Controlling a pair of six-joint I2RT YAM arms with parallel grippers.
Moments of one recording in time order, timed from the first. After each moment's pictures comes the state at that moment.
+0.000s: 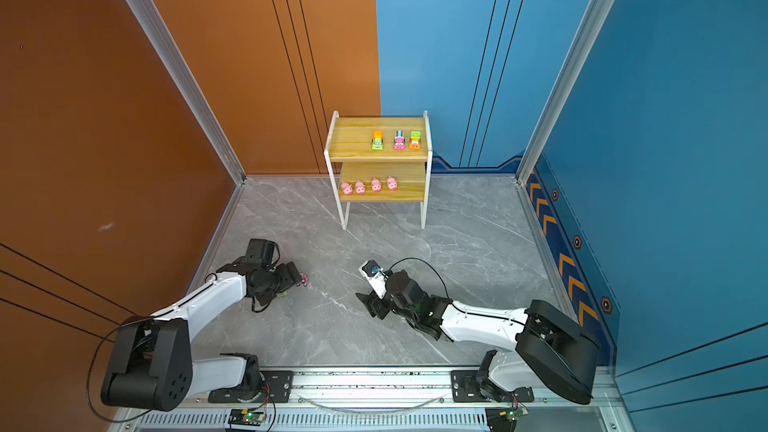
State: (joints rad) left arm -0.08 1.29 0.61 -0.50 0.08 -0.68; right arm 0.99 1.35 0.53 0.33 0.07 0.08
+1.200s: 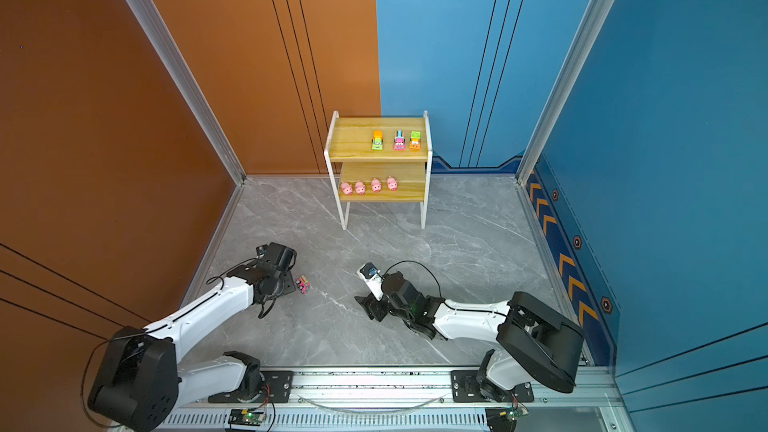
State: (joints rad) left arm -0.30 1.23 0.64 -0.64 -0.39 -0.70; right arm 0.99 1.44 0.53 0.38 0.04 0.11
